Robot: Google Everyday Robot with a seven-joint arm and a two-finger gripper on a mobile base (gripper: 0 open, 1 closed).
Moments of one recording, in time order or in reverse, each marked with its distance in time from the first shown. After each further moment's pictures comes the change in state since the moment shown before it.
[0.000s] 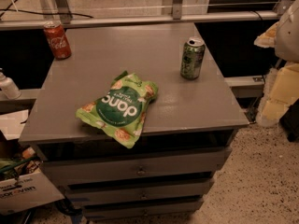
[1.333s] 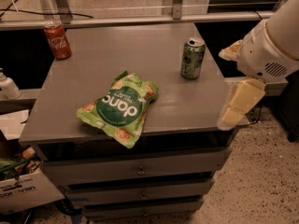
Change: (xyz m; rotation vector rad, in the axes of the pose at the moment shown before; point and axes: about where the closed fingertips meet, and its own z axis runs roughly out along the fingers) arm -0.048 0.002 0.053 -0.043 -0.210 -0.032
